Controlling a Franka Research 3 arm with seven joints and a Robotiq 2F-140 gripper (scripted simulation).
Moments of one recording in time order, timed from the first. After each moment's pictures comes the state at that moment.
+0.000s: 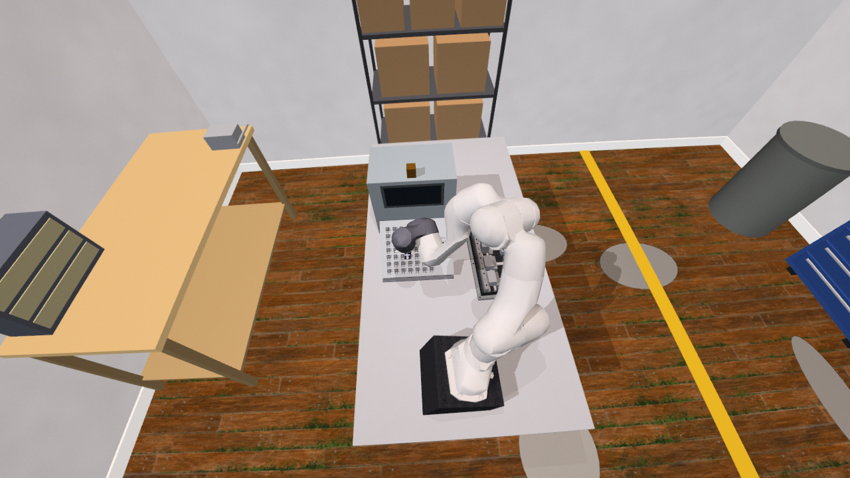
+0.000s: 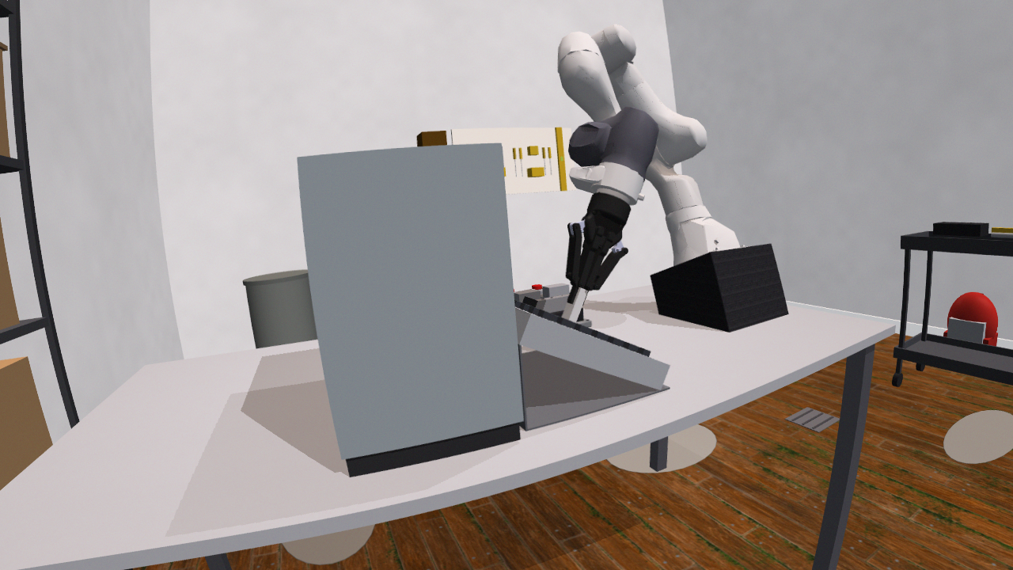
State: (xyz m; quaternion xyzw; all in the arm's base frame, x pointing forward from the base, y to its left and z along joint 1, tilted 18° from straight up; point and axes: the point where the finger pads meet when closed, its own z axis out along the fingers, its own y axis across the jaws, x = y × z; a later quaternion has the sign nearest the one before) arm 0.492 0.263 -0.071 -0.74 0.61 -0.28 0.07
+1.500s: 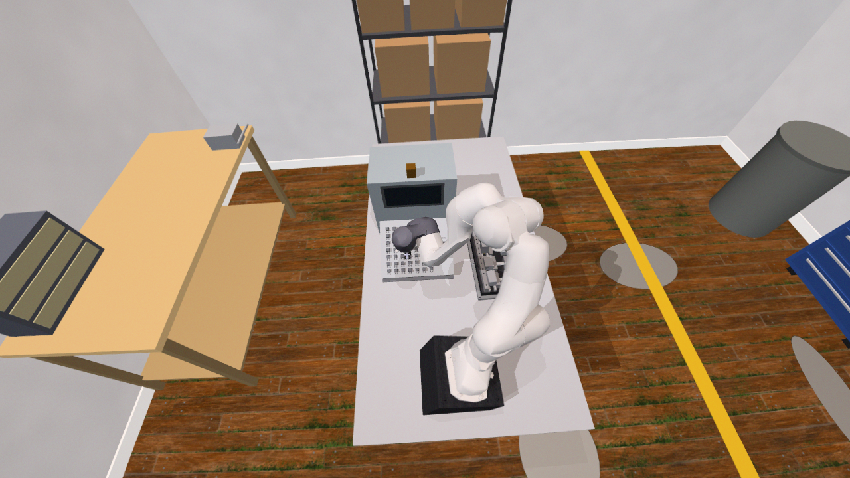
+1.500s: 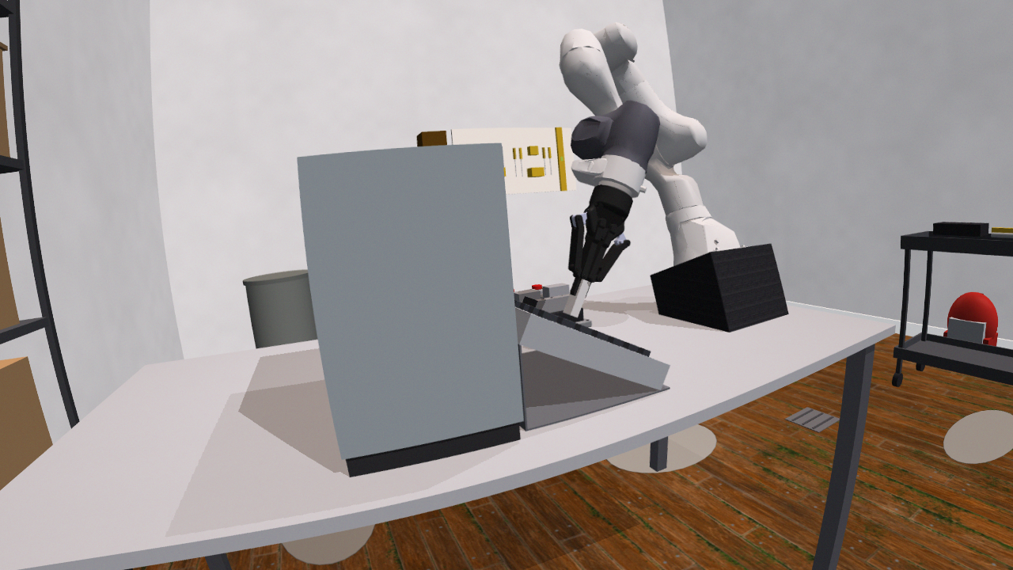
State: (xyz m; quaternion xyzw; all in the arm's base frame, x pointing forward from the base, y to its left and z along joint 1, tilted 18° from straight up) arm 0.485 0.266 -0.059 -0.74 0.61 -0.27 0.08
